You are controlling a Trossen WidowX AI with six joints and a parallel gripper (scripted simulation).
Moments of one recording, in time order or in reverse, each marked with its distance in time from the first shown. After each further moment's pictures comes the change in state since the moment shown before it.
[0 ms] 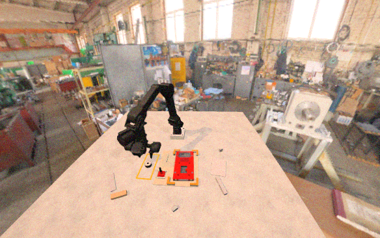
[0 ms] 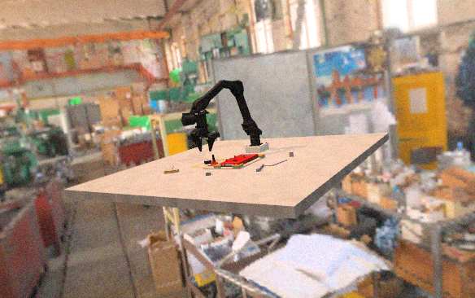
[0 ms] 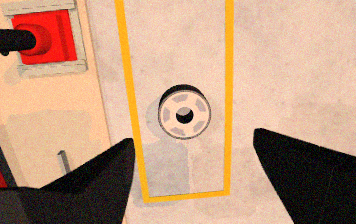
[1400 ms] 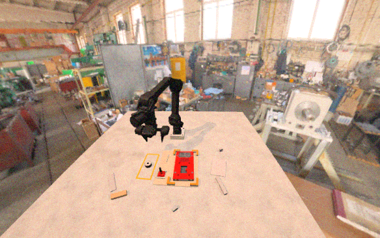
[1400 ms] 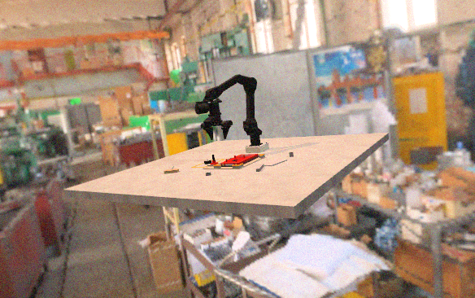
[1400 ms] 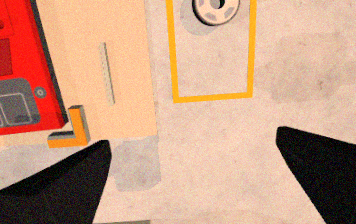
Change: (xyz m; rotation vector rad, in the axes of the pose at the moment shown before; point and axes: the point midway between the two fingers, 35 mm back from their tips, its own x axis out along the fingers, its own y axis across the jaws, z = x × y) arm -0.051 0.035 -0.081 0.001 0.015 0.006
